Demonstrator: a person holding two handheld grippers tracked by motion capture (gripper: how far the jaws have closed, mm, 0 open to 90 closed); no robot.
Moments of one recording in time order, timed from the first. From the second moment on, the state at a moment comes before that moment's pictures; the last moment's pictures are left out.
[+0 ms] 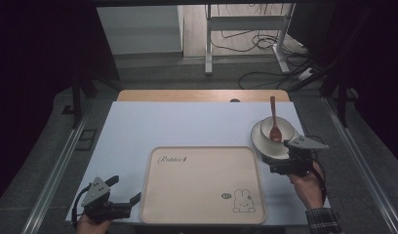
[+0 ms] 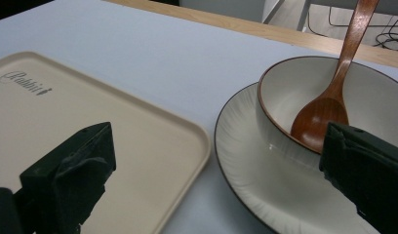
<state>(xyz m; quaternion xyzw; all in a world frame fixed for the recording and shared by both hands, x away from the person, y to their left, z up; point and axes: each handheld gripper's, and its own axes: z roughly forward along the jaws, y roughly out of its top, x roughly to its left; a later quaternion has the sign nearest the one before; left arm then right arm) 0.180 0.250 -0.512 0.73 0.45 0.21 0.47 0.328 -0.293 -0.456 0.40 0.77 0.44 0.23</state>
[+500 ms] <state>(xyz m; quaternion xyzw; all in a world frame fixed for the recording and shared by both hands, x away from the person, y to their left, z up) 0.180 0.249 -0.512 0.73 0.44 0.21 0.47 0.358 -0.296 -0.456 0.42 0.76 0.44 0.23</state>
